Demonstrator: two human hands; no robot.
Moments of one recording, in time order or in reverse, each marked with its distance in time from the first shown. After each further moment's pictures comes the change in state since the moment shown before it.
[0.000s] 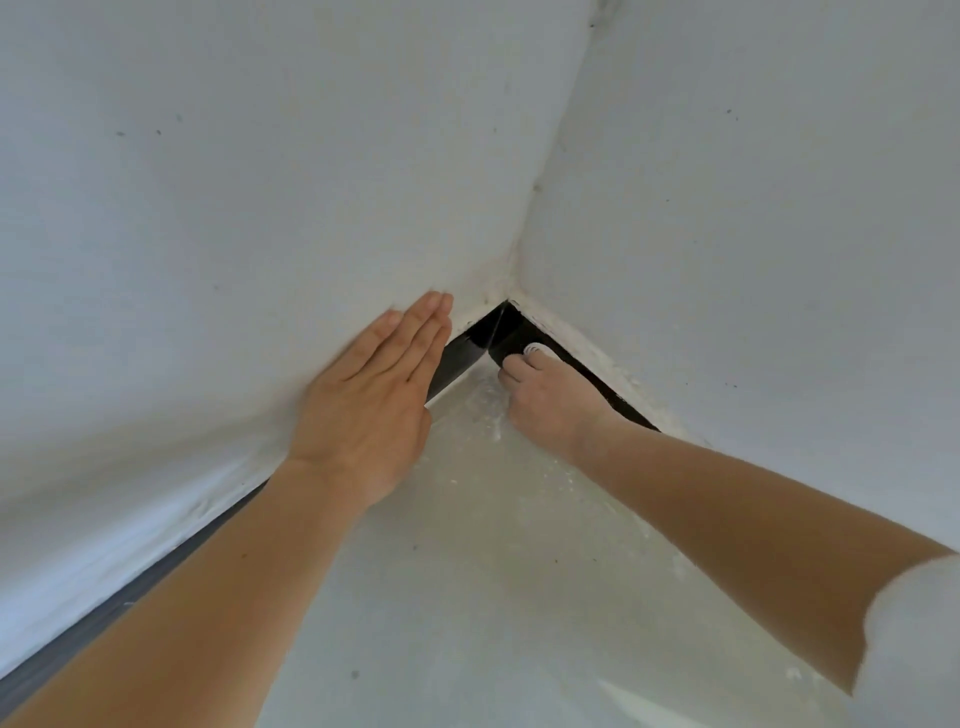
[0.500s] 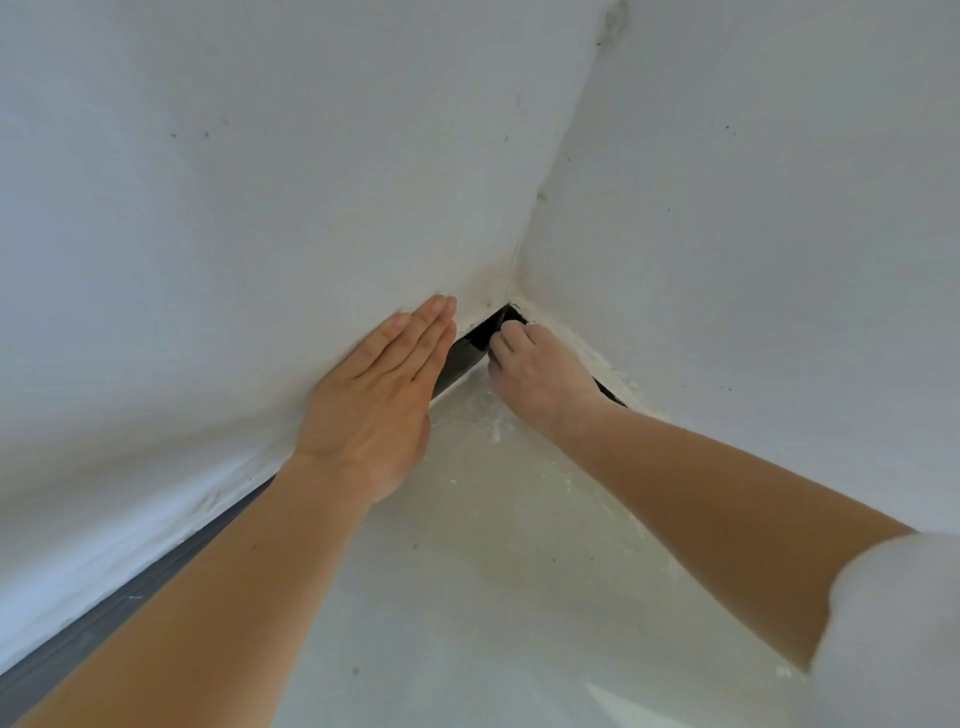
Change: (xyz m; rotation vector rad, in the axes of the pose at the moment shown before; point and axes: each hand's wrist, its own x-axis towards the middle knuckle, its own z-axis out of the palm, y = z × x) left_hand -0.002 -0.003 -0.008 -0.059 -0.065 0.034; right_hand 0.011 0.004 -0.013 -0.081 -0.003 0.141
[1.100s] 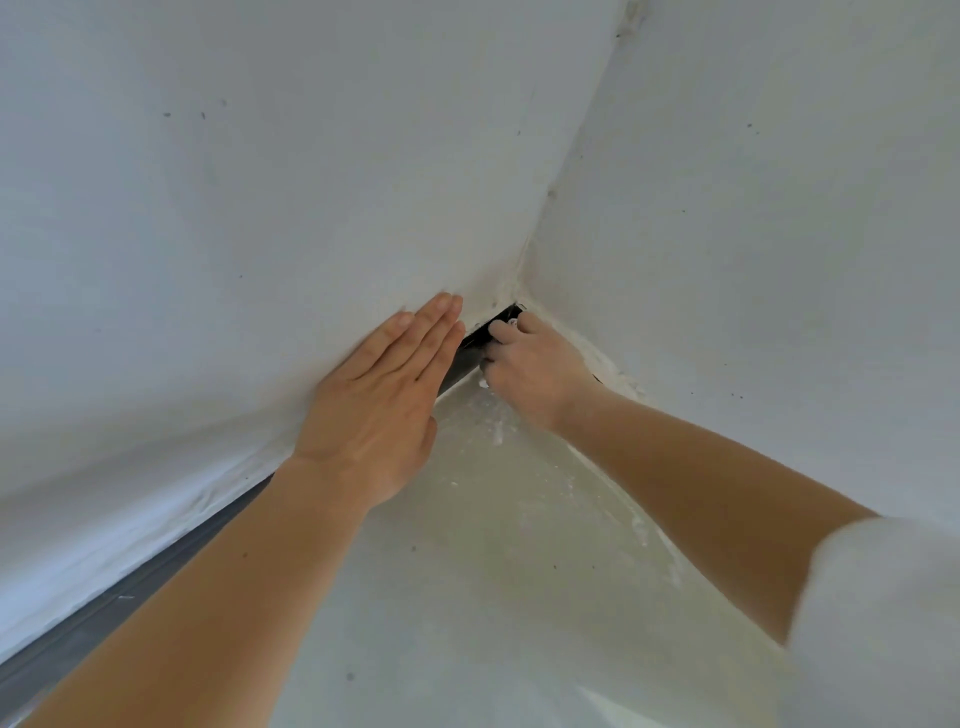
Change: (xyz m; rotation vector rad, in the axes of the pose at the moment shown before) left_hand 0.000 0.000 0.008 -0.053 0.099 -0.029; right_hand 0.018 0.004 0.002 0.078 0.015 -0.091
